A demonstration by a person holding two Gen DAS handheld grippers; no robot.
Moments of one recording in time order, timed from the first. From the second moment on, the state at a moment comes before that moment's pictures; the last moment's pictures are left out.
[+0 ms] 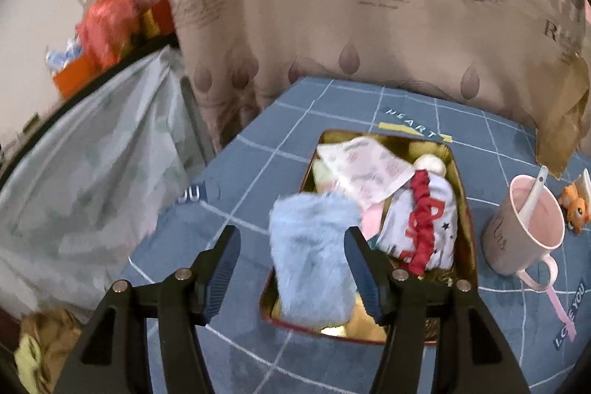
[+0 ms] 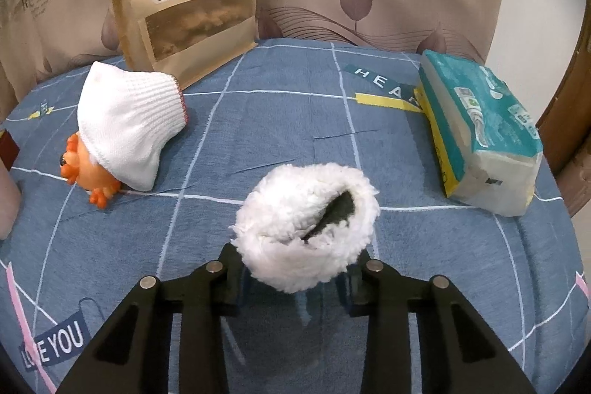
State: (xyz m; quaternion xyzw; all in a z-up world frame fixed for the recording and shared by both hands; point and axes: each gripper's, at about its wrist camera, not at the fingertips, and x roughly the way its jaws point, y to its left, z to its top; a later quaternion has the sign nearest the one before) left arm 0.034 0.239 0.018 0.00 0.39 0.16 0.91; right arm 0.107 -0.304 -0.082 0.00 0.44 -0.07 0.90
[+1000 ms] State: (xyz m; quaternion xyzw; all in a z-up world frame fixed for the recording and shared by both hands) left arm 0.019 0.302 0.014 -0.09 0.37 0.25 0.89; right arm 0.086 0.012 0.037 -0.09 0.37 0.26 0.89
